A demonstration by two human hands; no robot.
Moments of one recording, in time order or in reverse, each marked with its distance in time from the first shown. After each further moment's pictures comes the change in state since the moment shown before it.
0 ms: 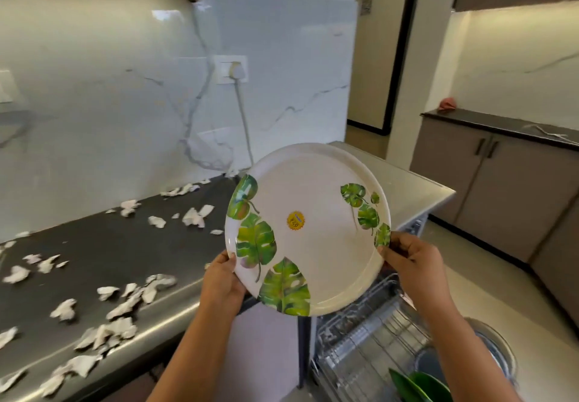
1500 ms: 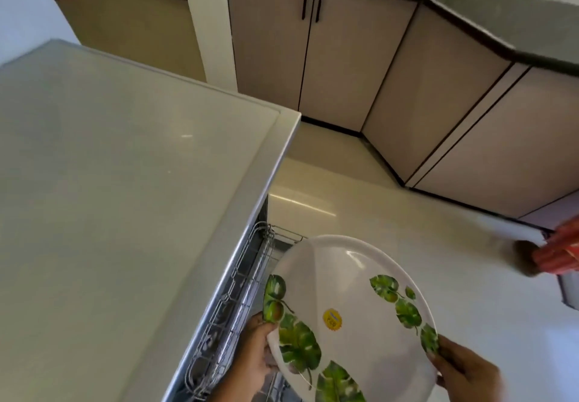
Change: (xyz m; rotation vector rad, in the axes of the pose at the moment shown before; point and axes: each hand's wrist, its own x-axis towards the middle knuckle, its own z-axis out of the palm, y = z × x) left_hand 0.182 -0.406 0.206 0.847 -0.304 -0.930; right_hand 0.054 0.292 -0.197 -0.264 0.775 0.953
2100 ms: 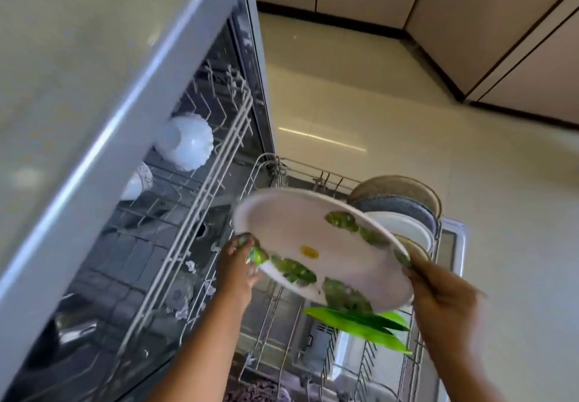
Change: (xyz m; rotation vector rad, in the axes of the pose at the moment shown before) left_hand 0.206 -0.017 -0.023 -0.042 0.286 0.157; right_hand 0.102 0.085 0.154 -0.110 0.059 -0.484
